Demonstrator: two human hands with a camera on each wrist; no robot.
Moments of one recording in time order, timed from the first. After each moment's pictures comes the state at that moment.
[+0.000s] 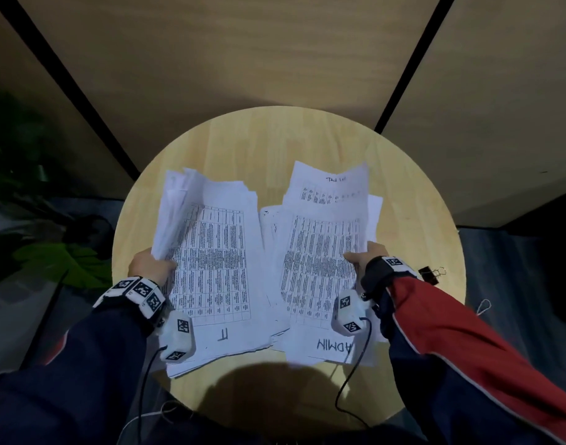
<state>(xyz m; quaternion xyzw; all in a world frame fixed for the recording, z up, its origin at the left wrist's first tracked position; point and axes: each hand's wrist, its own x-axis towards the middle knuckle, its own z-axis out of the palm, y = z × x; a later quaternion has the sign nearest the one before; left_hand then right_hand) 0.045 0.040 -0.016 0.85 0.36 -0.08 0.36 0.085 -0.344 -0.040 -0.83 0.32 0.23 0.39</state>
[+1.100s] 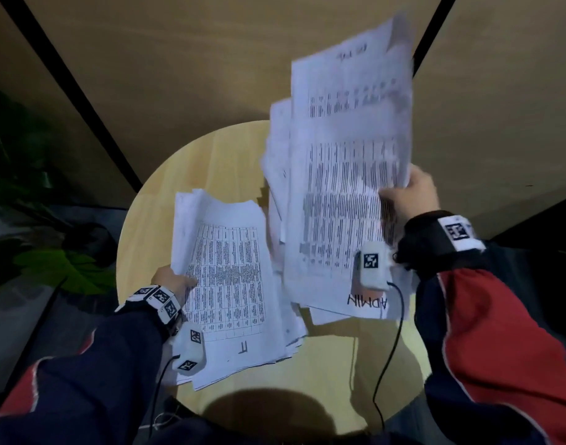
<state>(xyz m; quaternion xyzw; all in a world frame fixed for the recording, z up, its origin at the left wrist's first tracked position) 0.030 0.024 -0.016 0.82 0.36 -0.20 0.40 0.096 -0.333 0.129 -0.87 0.16 -0.05 0.47</state>
